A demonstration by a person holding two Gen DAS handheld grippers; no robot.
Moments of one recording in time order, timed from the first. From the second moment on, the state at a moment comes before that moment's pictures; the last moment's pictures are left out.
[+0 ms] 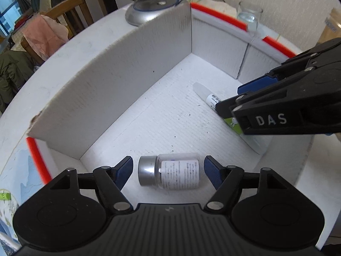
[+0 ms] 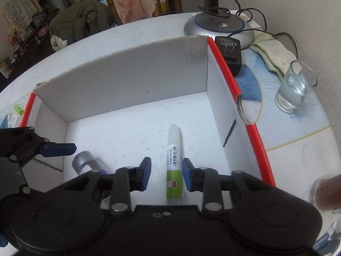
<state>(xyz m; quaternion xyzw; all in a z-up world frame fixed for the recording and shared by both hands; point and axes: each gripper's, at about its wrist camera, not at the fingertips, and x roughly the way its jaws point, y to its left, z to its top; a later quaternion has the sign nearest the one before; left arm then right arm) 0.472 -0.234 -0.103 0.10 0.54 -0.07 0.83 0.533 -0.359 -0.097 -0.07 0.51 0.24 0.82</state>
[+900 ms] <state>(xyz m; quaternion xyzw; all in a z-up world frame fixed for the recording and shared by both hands) 0.344 -0.150 -0.013 0.01 0.40 -0.05 0.91 0.430 -0.323 -0.024 -0.07 0.42 0.26 0.87</state>
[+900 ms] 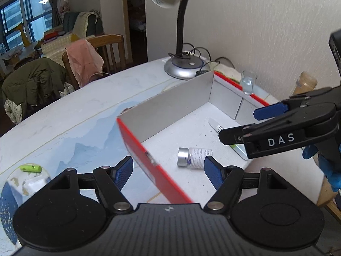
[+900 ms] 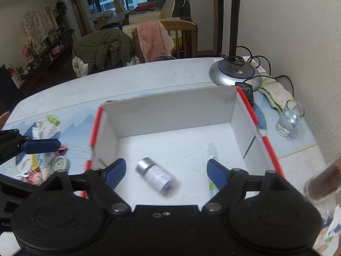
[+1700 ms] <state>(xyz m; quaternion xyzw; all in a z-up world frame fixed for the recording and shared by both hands) 0.210 -0.035 0.011 -0.03 0.34 -0.03 0.94 0.288 -0.257 -0.005 -0.01 0.36 0.29 0.89</state>
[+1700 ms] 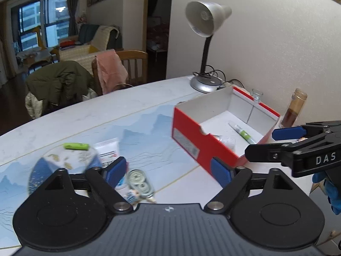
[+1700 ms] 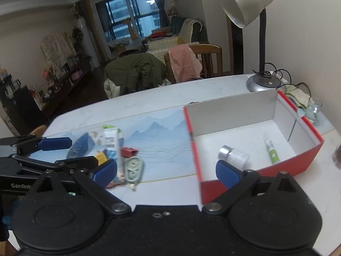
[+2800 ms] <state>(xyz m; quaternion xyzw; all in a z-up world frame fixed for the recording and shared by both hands) 0.100 0.122 -0.108 -0.11 0.38 0.10 0.91 0.229 -0.129 -0.060 -0.05 0.42 0.35 0.84</state>
